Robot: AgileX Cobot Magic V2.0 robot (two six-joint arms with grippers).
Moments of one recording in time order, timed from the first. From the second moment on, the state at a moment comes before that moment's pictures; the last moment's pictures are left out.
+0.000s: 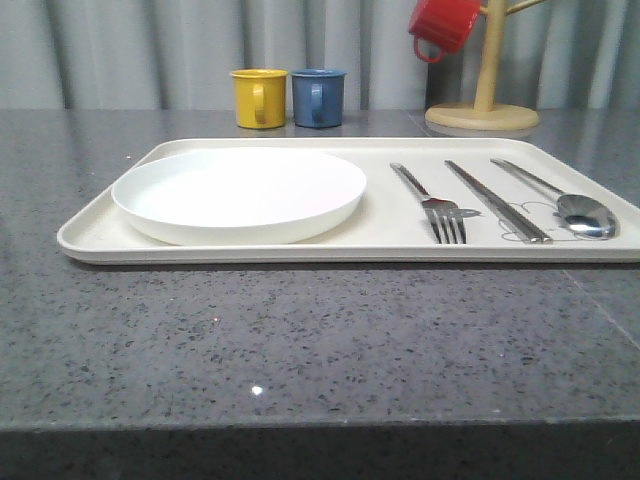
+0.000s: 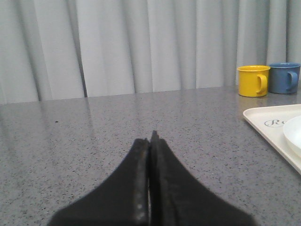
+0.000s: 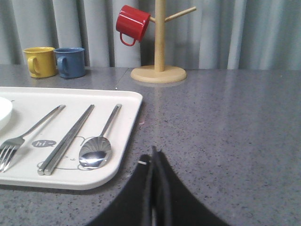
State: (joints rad) left arm 0.01 0.00 0.00 -0.01 0.00 0.09; right arm 0.06 -0.01 0.03 0.12 0.03 -0.07
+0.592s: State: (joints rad) left arm 0.01 0.00 0.00 -0.01 0.00 0.09; right arm 0.03 -0.01 0.03 0.06 0.03 0.00
